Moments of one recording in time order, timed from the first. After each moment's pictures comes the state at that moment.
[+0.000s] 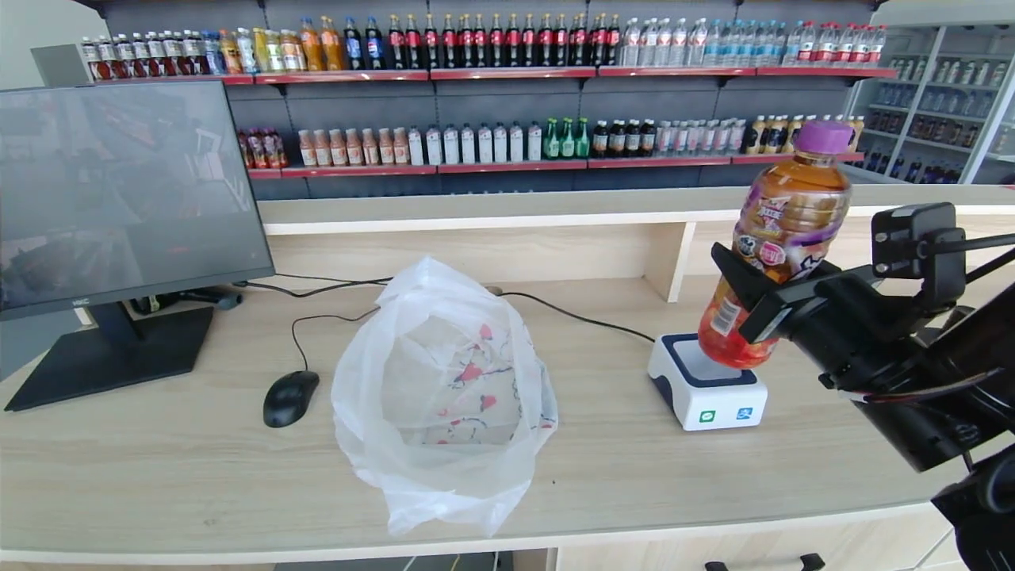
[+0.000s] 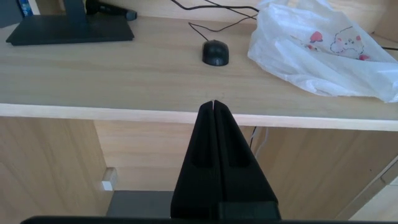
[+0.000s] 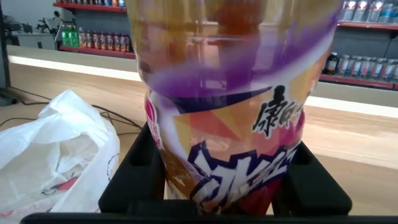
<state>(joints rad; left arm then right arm) 0.00 0.00 0.00 0.00 0.00 -0.01 0.40 1.69 -0.45 -1.57 -0.08 -0.12</state>
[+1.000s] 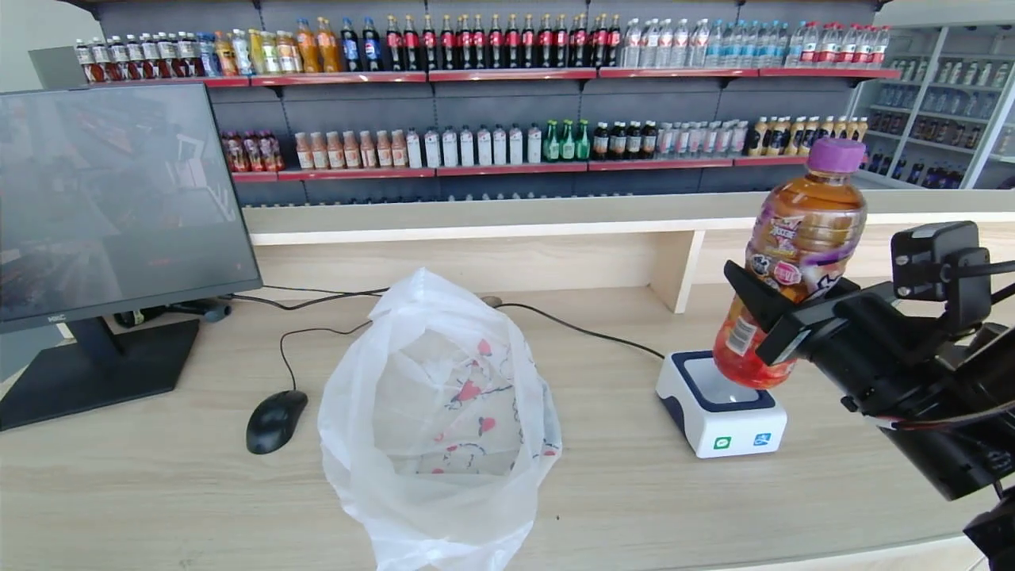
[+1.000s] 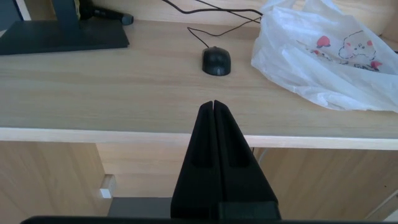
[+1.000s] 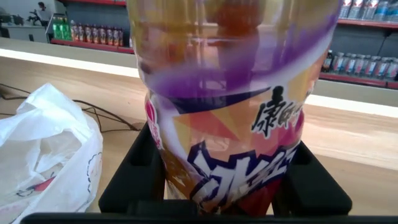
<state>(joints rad) 0.00 0.00 0.00 0.00 0.00 0.00 0.40 1.64 -0.37 -1.57 -0.08 -0.14</state>
